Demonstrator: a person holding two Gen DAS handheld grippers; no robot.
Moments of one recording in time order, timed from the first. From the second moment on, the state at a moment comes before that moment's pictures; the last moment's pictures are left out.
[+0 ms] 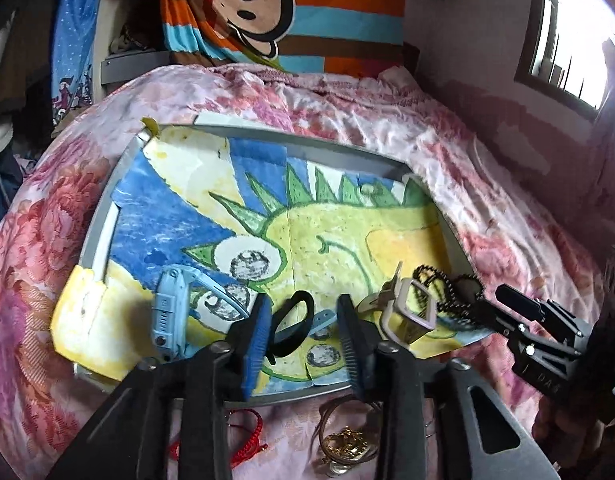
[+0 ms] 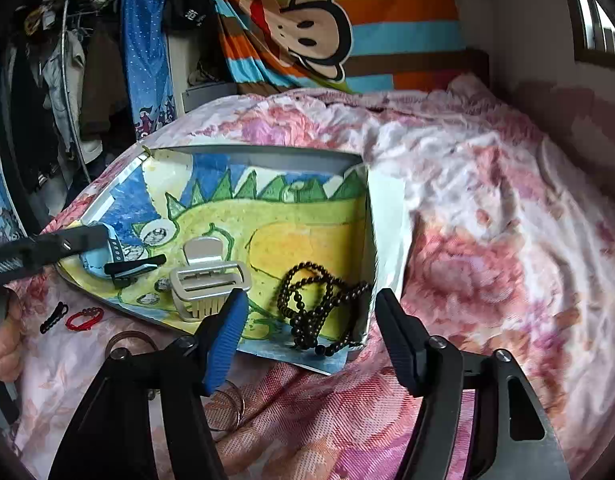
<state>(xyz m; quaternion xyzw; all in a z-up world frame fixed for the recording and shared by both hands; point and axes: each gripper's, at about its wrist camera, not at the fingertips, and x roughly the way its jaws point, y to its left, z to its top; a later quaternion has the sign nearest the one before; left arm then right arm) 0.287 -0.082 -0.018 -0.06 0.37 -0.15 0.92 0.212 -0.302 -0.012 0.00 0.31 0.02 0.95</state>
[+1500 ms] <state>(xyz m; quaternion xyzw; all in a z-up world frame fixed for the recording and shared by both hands) 0.063 0.024 -0.012 -0.02 0.31 -0.03 0.95 0.010 -0.260 -0.015 0.01 0.30 0.06 0.95</state>
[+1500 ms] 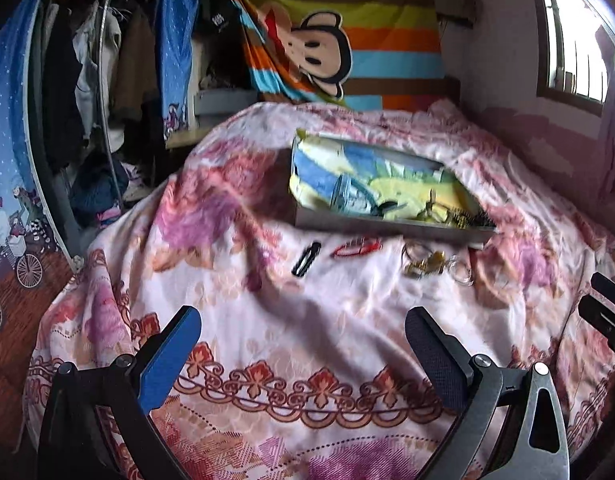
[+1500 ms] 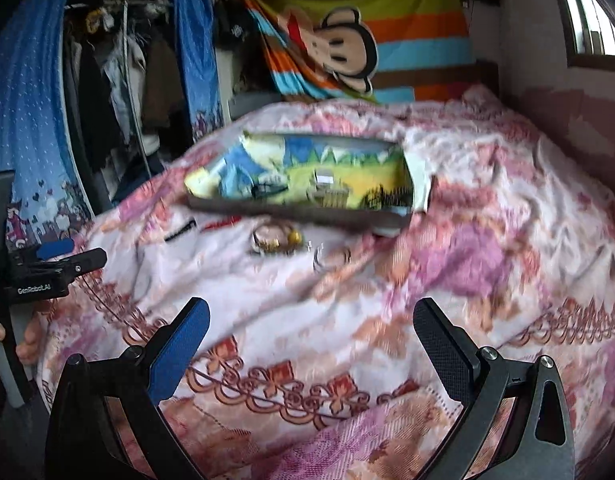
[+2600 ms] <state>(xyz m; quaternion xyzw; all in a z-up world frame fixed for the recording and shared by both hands) 0.197 -0.001 -0.054 0.10 0.40 -0.05 0.91 0.172 -0.236 -0.063 0.06 0.40 0.16 0.90</state>
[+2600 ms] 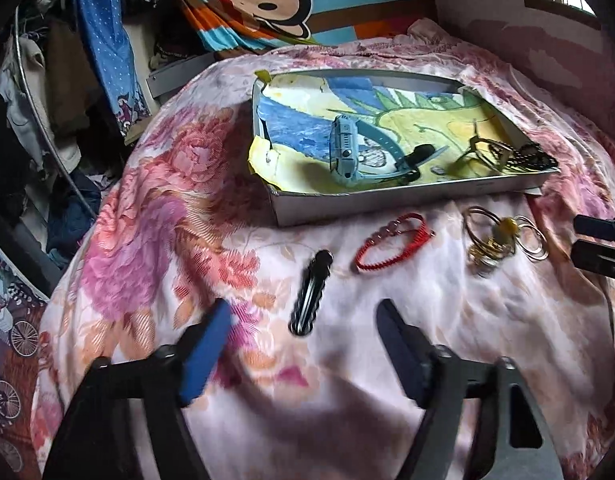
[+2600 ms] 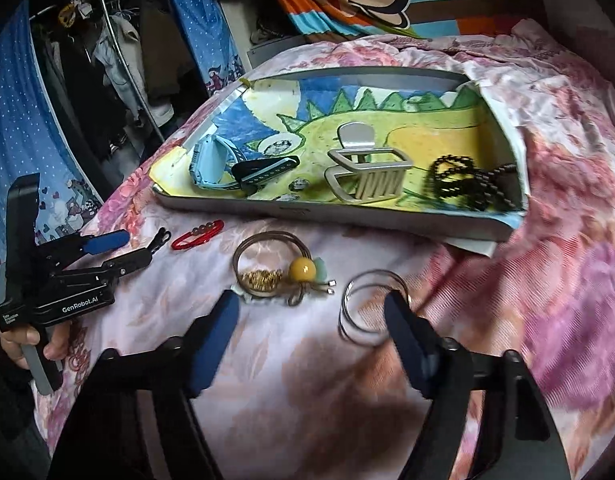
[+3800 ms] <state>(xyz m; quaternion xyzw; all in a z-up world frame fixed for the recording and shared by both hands) 0.204 -0.016 -0.049 0.00 0.41 -0.13 0.90 0.172 -0.225 -0.061 0.07 0.38 0.17 0.91</state>
